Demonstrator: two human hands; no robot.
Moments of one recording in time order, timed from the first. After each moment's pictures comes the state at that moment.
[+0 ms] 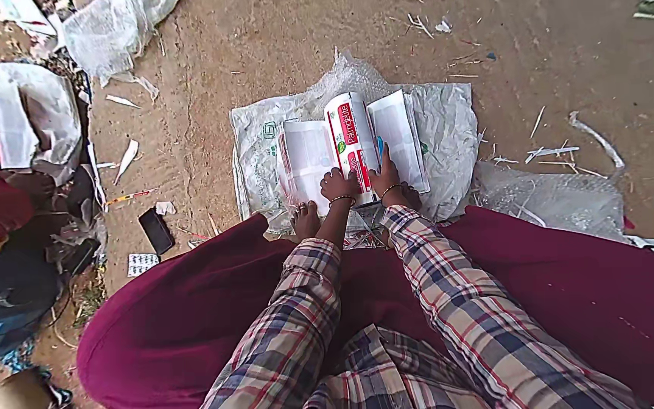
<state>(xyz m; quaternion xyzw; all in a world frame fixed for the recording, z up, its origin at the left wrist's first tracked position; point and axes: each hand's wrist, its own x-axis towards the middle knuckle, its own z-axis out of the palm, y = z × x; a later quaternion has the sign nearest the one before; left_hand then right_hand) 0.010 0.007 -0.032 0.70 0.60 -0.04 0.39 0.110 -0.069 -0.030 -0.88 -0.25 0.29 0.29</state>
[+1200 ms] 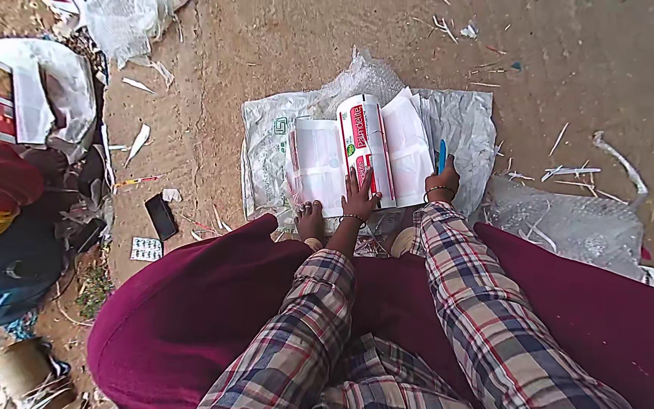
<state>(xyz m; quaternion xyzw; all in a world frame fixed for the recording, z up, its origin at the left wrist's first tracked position) 0.003 -0.027 -0.060 0.76 0.43 -0.04 0.48 0.200 -0.112 -0.043 -0.96 -0.08 0.19 0.19</state>
